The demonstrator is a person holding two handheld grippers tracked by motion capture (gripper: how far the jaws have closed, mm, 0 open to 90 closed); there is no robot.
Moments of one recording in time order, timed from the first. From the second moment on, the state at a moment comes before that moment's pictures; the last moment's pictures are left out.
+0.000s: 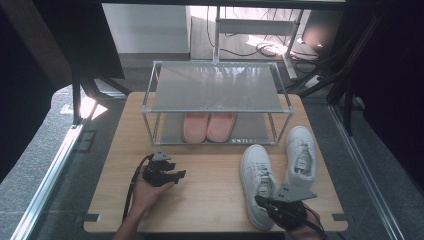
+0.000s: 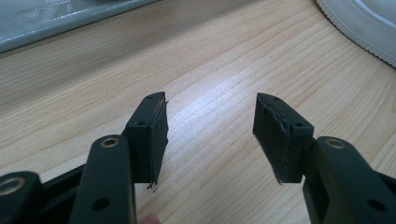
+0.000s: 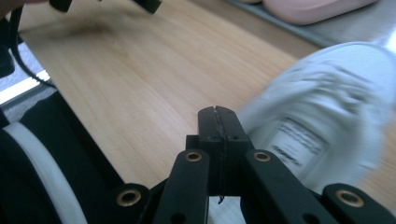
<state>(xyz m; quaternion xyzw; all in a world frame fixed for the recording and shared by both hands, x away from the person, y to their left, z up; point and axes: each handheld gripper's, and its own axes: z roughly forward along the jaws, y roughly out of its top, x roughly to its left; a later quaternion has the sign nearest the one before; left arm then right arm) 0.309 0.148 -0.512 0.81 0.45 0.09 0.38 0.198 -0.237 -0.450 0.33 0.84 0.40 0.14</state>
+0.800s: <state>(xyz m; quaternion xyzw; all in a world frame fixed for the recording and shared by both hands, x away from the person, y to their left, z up) 0.308 0.150 -0.511 0.81 0.45 0.09 0.38 0.207 -0.216 -0.459 0.33 0.87 0.34 0.15</state>
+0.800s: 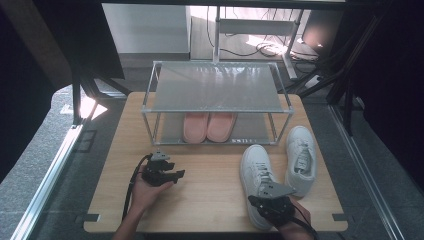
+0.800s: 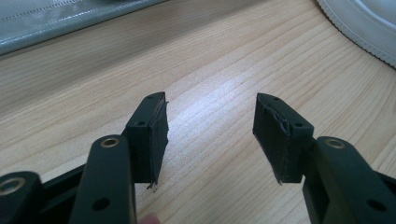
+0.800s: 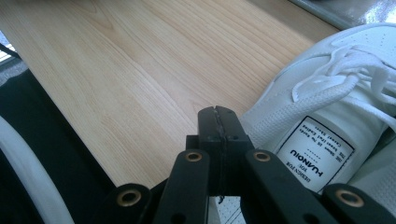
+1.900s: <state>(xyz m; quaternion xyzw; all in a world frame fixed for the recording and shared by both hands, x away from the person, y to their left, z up) 0.309 0.147 -0.514 0.81 0.45 0.08 0.37 0.193 -0.227 -0.454 0.33 0.87 0.35 0.14</state>
